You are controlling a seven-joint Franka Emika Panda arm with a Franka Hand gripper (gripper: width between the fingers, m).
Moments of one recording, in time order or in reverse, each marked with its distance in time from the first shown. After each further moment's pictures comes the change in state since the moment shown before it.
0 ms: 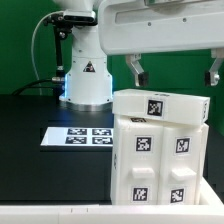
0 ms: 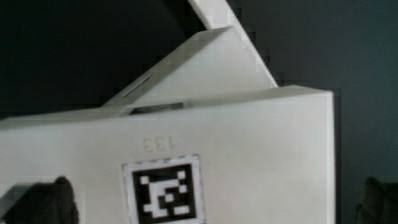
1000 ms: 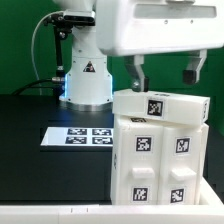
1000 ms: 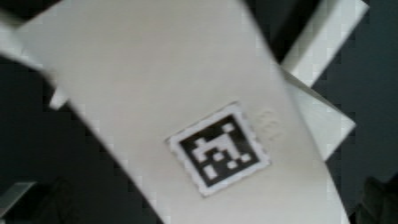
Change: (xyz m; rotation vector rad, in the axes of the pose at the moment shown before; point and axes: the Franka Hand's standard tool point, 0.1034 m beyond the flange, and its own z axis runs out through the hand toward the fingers) arm 0.010 0.006 0.004 -0.156 0.024 -1.285
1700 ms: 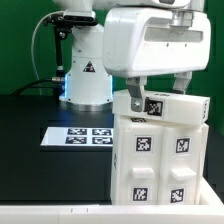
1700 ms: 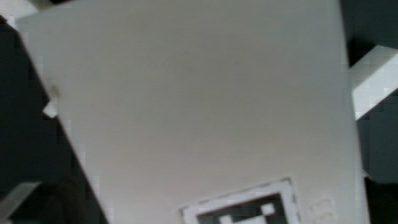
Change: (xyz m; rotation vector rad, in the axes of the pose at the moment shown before) arm -0.010 0.002 0.024 -0.009 -0.036 0.004
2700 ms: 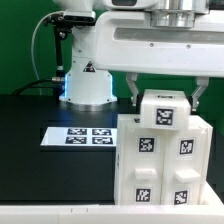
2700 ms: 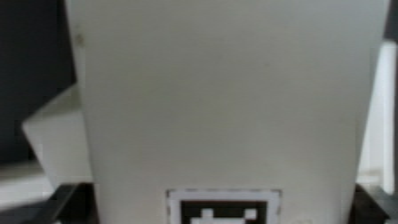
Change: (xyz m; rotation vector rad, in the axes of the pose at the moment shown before) arm 0.006 -0.005 0.001 0.018 0.019 1.170
